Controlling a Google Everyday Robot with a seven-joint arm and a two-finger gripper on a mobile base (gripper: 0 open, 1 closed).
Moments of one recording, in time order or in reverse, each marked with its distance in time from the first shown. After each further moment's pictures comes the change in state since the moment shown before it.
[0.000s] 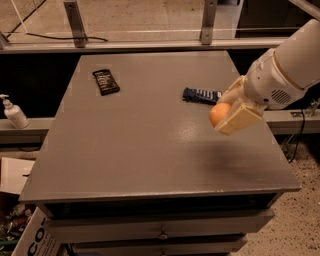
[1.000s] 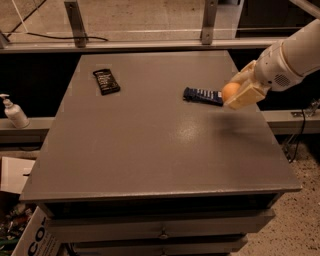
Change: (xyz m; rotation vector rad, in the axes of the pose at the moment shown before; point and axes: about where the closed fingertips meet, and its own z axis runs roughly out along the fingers) arm 0.047 -0.102 0.012 0.133 -0.058 0.056
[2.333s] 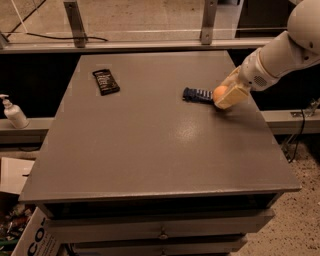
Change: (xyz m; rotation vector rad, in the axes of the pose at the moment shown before) arm 0.014 -0.043 0.062 -0.024 0.023 0.044
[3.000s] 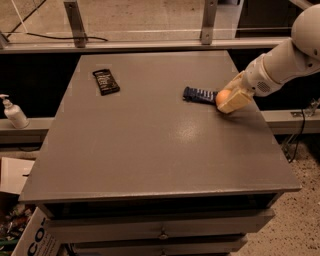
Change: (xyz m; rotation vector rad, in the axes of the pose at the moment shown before) arm 0.018 0.007 0.004 -0.004 0.010 0.022
